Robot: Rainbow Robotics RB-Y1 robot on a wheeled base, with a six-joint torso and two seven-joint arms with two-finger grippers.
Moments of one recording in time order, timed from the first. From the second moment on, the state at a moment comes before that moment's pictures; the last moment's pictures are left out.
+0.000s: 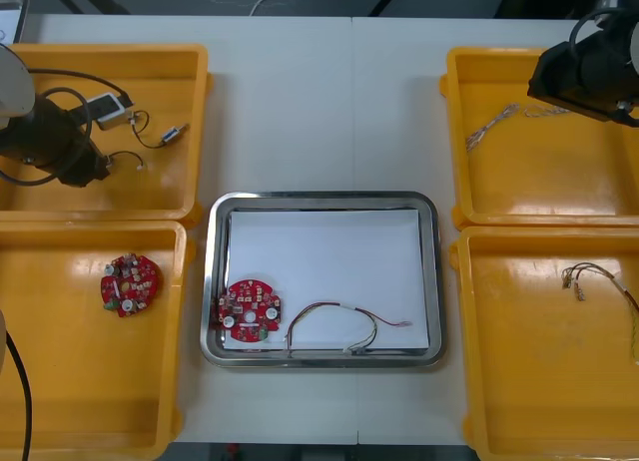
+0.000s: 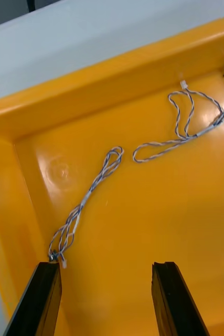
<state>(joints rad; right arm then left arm) -0.72 -0.77 0.13 -1.65 -0.61 1.44 0.86 -0.70 0.53 0.22 -1.21 0.42 1.41 -2.55</state>
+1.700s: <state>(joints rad) -0.85 -0.53 0.21 -1.02 -0.36 0.93 0.83 -0.68 0.51 0.21 -1.30 0.39 1.57 -2.55</state>
